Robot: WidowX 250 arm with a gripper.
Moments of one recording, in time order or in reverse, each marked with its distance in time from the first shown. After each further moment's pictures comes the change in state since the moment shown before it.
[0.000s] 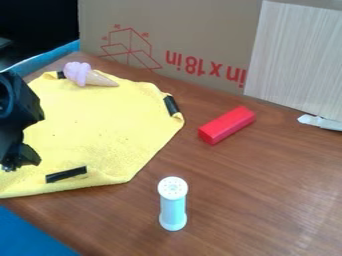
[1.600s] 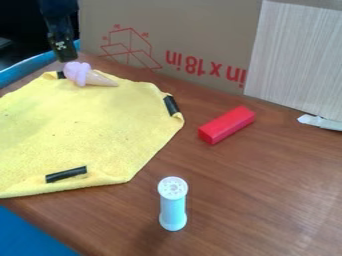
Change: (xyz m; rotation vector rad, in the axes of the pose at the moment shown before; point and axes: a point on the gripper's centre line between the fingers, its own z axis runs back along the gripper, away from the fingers) arm 0.019 0.165 -0.060 -0.210 0.021 0.211
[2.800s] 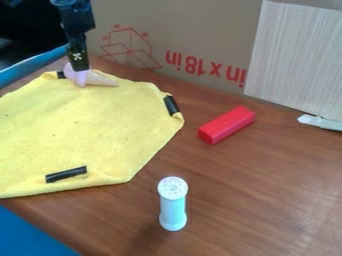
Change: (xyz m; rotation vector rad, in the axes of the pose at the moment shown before) arm 0.007 0.033 -0.063 -0.062 0.091 -0.035
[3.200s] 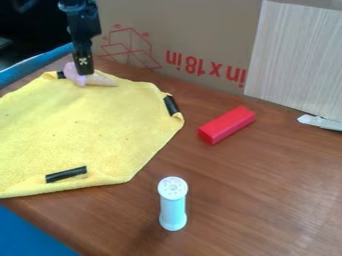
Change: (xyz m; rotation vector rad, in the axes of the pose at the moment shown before) arm 0.003 0.001 -0.010 0.001 0.035 -0.001
